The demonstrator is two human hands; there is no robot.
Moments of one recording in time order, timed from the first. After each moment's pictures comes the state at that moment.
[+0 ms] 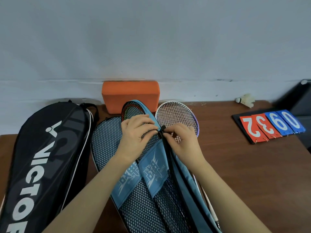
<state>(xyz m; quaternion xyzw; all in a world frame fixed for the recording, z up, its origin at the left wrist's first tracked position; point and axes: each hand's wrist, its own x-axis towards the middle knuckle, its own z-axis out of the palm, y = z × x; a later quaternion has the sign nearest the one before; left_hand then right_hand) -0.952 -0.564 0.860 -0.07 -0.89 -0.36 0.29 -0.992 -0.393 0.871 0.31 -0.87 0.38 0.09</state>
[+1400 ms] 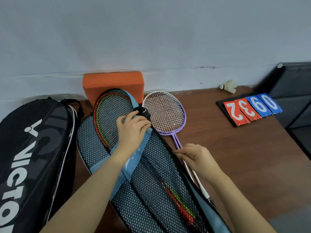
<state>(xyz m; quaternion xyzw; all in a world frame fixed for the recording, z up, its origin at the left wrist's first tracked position) -0.972 -0.533 0.816 0.00 -0.94 -0.26 0.21 -0.948 -0.295 0.846 0.27 -0.92 0.29 -0.06</state>
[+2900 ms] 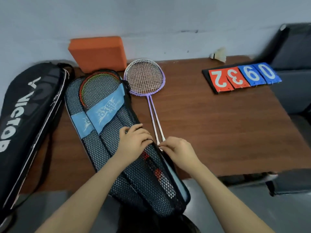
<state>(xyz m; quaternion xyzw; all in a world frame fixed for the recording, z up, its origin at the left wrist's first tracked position) -0.821 -0.330 0.783 0.03 -0.99 -0.15 0.01 -0.865 -0.142 0.795 0.33 -0.87 0.34 -0.13</state>
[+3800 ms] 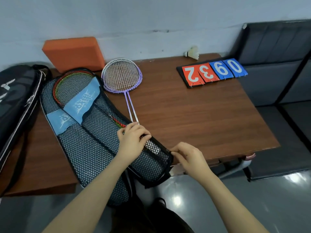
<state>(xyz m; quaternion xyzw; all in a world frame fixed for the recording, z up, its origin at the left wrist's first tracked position) -0.822 -0.231 0.790 0.07 -0.96 -0.28 0.06 -0.831 -0.013 0.794 0.26 -0.89 0.38 -0.07</state>
